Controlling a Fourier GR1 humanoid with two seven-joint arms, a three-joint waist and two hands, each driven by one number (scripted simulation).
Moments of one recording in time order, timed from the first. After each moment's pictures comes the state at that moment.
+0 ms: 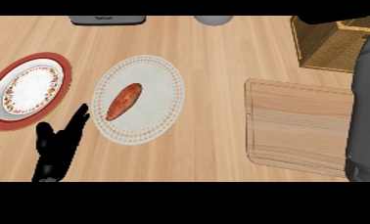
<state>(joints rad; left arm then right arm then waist) 0.11 0.31 -0.10 -1.48 0.17 0.10 0.21 -0.87 -0.22 -0.25 -1.58 0.76 0.08 0.71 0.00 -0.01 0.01</state>
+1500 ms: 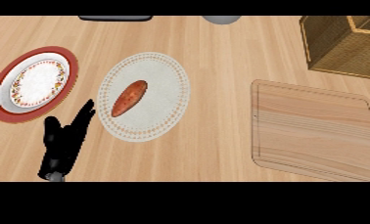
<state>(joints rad) 0.07 0.27 -0.10 -1.48 0.13 0.08 0.24 -1.07 -0.56 -0.57 -0.72 0.60 -0.09 0.26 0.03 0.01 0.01</state>
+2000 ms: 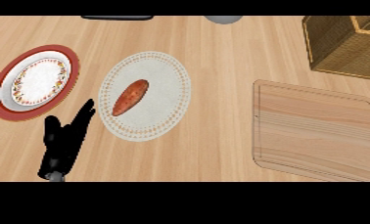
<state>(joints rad) 0.07 0.27 -0.09 -1.49 0.11 0.08 0.25 -1.03 -0.66 -0.57 -0.51 0.64 -0.19 0.14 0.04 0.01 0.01</state>
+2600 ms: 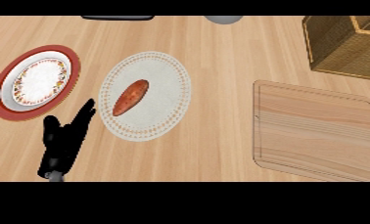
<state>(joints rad) 0.07 0.26 -0.08 -1.48 0.12 0.05 0.24 -1.03 -0.77 -0.54 -0.36 0.69 -0.21 -0.03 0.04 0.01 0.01</state>
